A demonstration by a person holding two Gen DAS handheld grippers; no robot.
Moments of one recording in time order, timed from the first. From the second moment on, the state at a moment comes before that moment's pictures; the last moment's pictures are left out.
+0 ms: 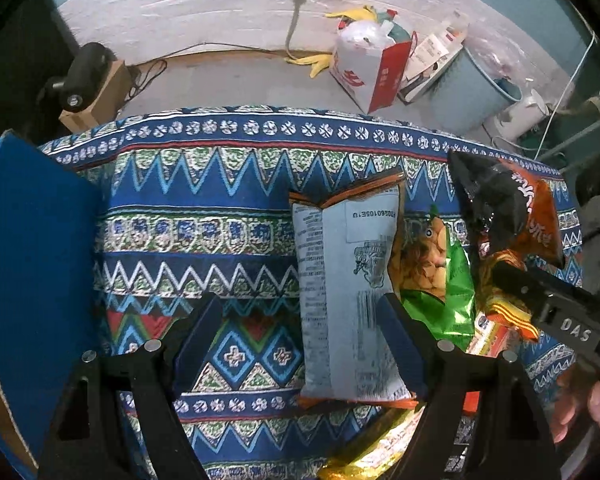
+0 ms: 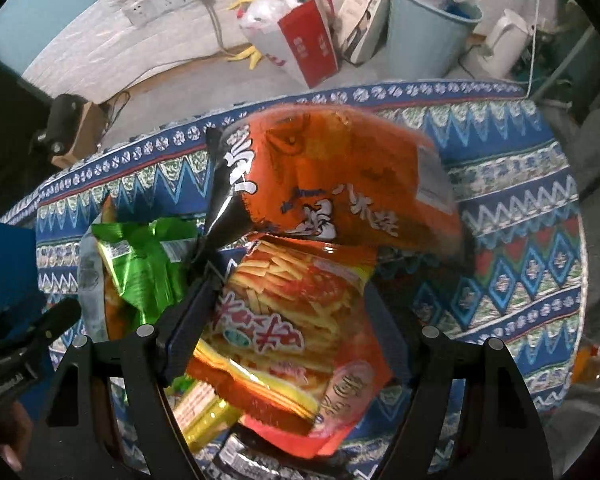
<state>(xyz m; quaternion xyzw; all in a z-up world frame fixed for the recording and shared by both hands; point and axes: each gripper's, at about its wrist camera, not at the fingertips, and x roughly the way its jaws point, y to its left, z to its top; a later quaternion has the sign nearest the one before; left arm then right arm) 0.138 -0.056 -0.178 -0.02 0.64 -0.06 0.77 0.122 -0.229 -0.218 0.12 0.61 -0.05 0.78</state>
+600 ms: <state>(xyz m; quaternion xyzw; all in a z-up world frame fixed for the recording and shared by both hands) 0.138 -0.081 -0.215 0.01 0.66 -0.08 0.74 0.127 -0.225 -0.247 0.07 0.64 -0.05 0.77</state>
